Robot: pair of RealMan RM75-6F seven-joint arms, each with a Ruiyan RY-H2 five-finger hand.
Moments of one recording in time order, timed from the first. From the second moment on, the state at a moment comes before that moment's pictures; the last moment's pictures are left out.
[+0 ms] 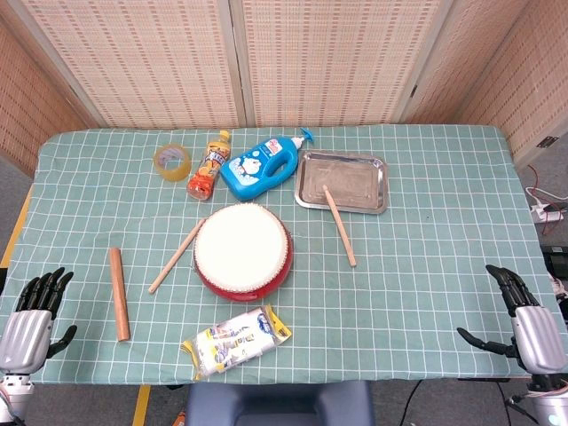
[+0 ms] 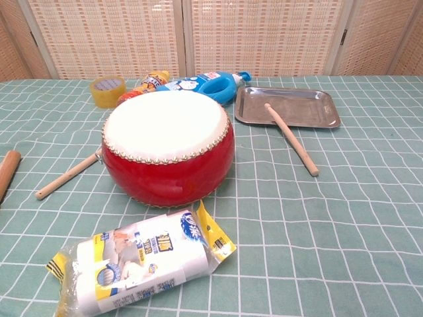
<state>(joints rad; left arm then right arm) -0.07 -1.21 -0.02 -1.56 1.53 1.52 0.05 0.01 -1.15 0.00 -1.60 -1.59 1.58 0.28</state>
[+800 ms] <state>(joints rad) -0.08 -1.21 -0.02 -1.56 1.50 1.49 0.07 0.33 -1.19 0.16 -1.65 -1.36 1.08 0.18</state>
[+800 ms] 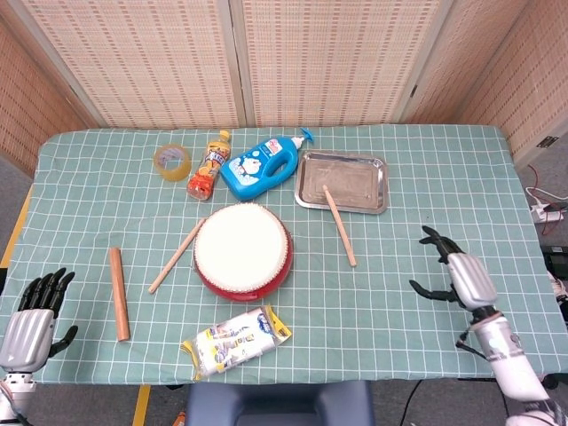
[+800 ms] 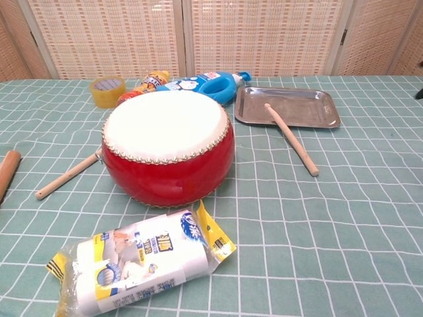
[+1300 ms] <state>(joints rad) -0.08 -1.22 -0.03 -1.54 1.47 1.45 0.07 0.68 -1.46 0.26 -1.34 -1.01 0.65 0.10</state>
